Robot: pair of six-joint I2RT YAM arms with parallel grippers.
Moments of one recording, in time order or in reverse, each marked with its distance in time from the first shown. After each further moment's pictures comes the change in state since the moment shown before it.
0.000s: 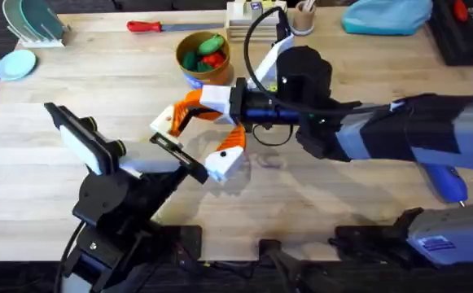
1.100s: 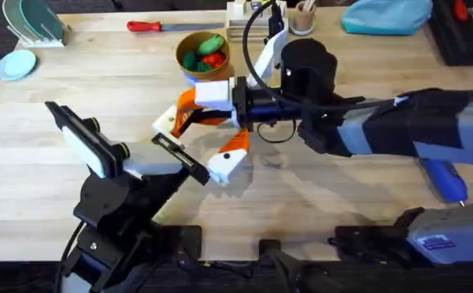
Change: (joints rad) left arm -0.017 0.000 0.001 0.003 -0.006 0.026; right arm -0.032 0.000 0.017 0.008 -0.175 -0.030
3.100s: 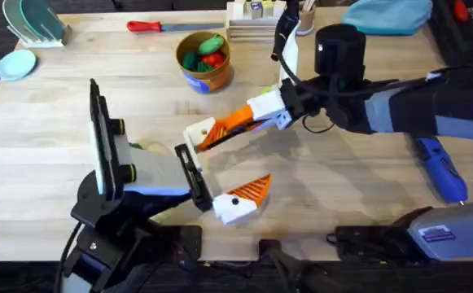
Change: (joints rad) left arm 0.013 0.000 0.000 0.017 0.504 0.079; right arm -0.261 0.000 -0.002 -0.223 -0.645 -0.377
